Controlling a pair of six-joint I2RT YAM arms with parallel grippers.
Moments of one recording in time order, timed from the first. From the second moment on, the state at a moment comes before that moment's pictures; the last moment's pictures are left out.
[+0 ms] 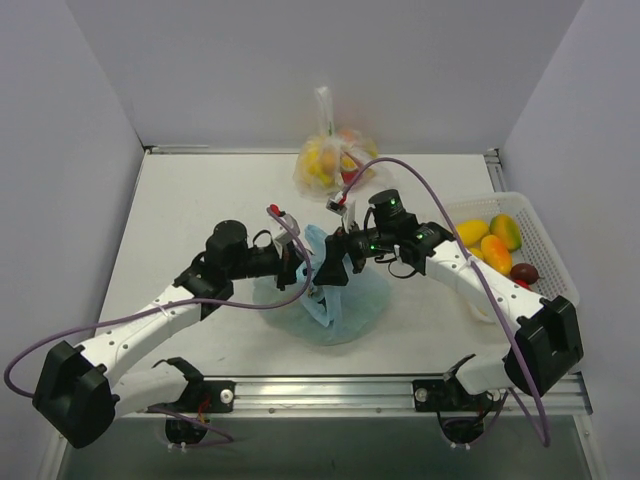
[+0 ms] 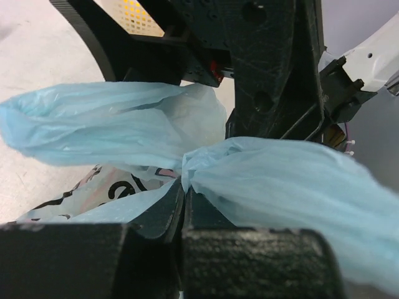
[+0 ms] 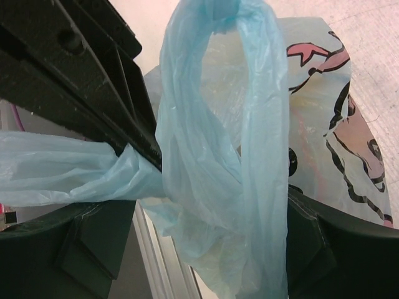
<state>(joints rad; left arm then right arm) -0.63 1.11 0.73 0.17 0.69 -0.15 0.62 1.38 1.07 -0.37 -0.74 0.08</state>
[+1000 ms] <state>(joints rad) -0.65 1.09 0.73 0.16 0.68 -0.21 0.33 1.13 0.88 -0.49 -0.84 -0.10</state>
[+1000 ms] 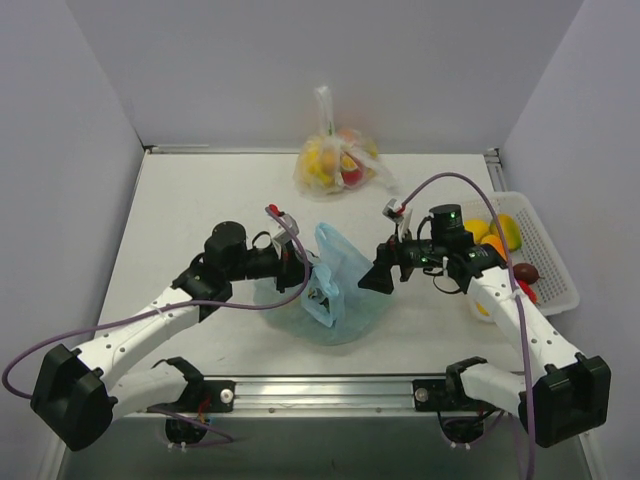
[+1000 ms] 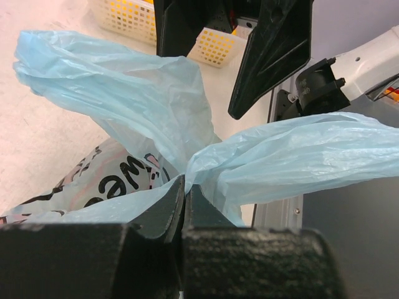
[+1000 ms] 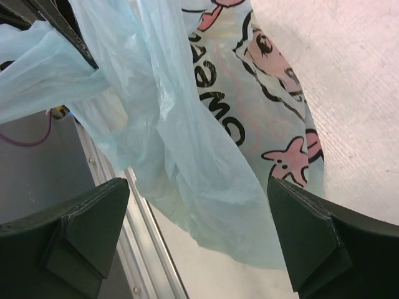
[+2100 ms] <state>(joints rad) -0.79 1.20 0.86 0.08 0.40 -0.40 0.46 1.10 0.71 -0.09 -0.79 0.03</state>
